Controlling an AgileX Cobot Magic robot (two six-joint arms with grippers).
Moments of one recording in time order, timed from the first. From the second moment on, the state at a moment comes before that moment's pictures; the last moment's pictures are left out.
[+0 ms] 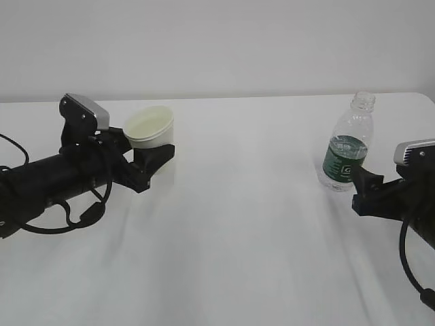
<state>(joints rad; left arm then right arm) -0.29 2.03 -0.75 0.54 -1.08 -0.23 0.21 1.82 -0.32 0.10 -1.12 -0.10</state>
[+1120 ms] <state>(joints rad) -0.07 2.03 -0.75 0.37 -1.07 -0.15 0.21 1.82 -0.32 0.10 -1.12 -0.09</state>
